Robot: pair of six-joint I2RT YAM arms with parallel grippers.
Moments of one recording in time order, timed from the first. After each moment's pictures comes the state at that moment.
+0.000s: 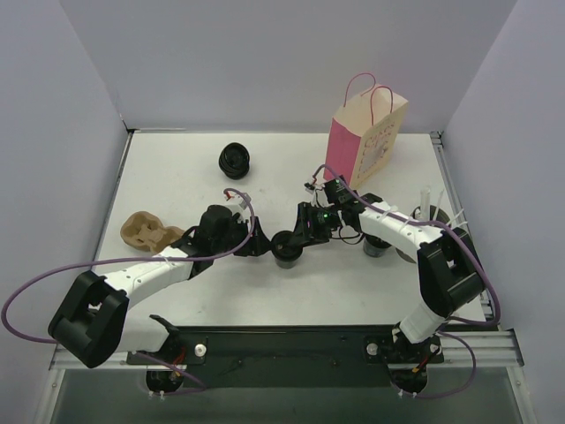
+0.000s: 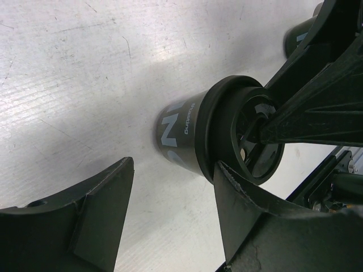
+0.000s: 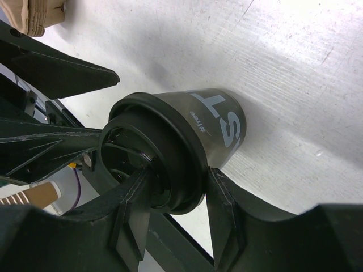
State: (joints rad) left arm -0.60 1.30 0.62 0.09 0.24 -0.59; right arm 0.53 1.62 1.03 -0.40 -0.53 0.45
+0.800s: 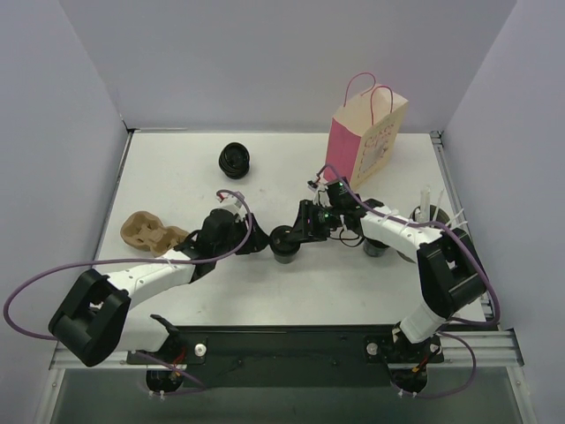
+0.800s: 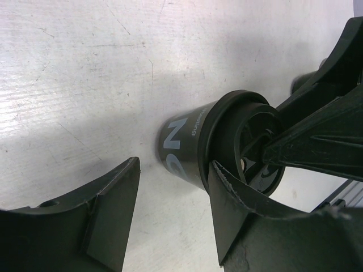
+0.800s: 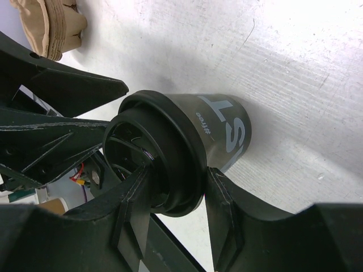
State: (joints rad) left arm -0.63 1.32 0.58 0.16 0.06 -0.71; right arm 0.52 1.61 0.96 -0.23 -0.53 0.52
